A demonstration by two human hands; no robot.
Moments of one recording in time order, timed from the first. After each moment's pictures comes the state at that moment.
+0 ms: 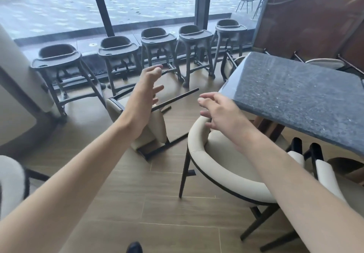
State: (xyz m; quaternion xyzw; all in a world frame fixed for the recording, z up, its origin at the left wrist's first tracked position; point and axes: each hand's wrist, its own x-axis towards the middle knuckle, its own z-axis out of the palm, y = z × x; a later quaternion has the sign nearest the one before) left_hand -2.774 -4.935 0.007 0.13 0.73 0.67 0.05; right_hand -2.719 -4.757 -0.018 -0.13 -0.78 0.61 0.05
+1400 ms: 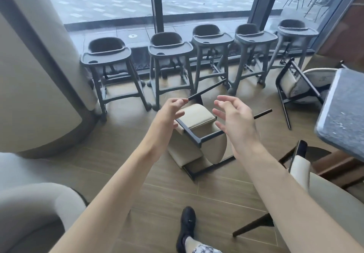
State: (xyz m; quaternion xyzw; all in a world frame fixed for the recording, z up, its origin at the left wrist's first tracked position) left_hand -3.089 -5.237 -0.052 0.04 0.72 0.68 0.10; right_hand -3.081 -5.076 -0.061 -0.18 -0.68 0.70 0.10
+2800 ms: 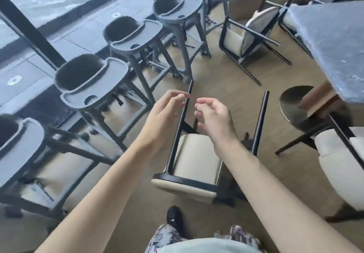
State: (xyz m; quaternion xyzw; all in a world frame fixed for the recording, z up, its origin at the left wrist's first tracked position) left_hand -3.661 -5.191 -0.099 0.29 0.71 0.56 0.30; right_hand -3.575 -5.095 -0.137 -0.43 -0.55 0.68 0.24
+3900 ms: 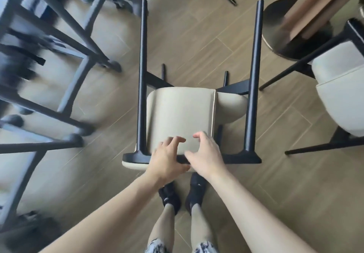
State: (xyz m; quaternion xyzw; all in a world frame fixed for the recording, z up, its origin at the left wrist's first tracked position) left_hand -3.655 -5.209 -0.455 0.45 0.78 0.10 0.42; right_hand -3.541 -5.134 -0.439 -0.59 -0.65 0.48 -0.07
